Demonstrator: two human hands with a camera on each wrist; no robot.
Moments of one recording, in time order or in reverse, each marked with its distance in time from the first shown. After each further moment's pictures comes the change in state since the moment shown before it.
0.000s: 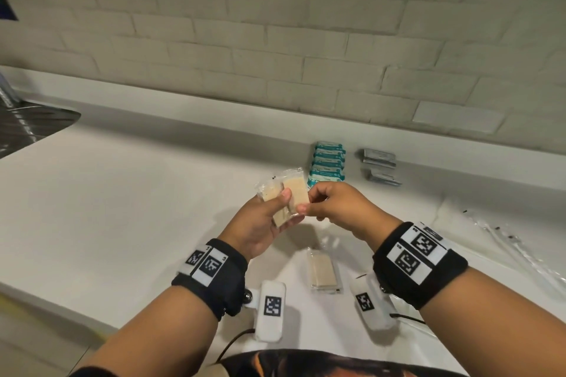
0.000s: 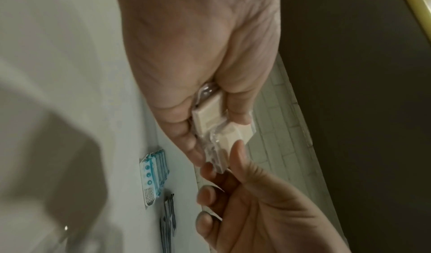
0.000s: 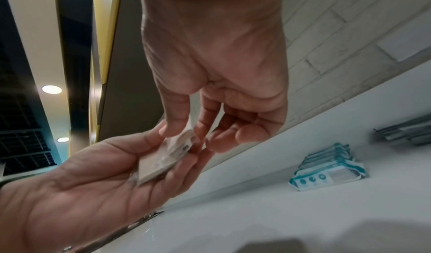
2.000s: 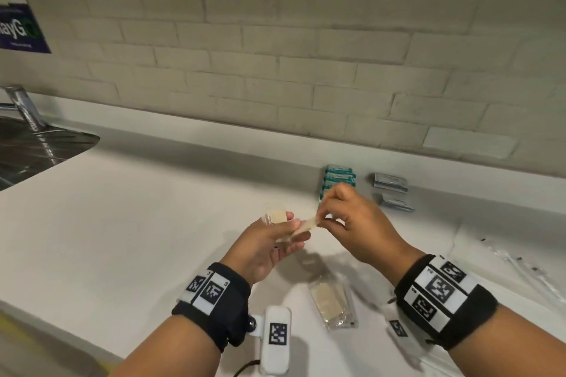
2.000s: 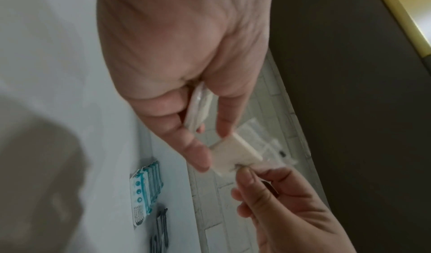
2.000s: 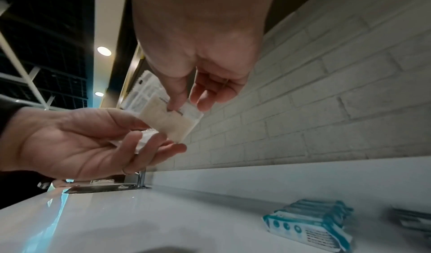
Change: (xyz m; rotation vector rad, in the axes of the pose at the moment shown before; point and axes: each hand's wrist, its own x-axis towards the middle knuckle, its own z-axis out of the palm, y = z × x) left_hand -0.002 0.015 -0.007 -0.016 0.125 -0.083; right_hand -0.008 -0.003 -0.010 -0.566 0.279 -0.604
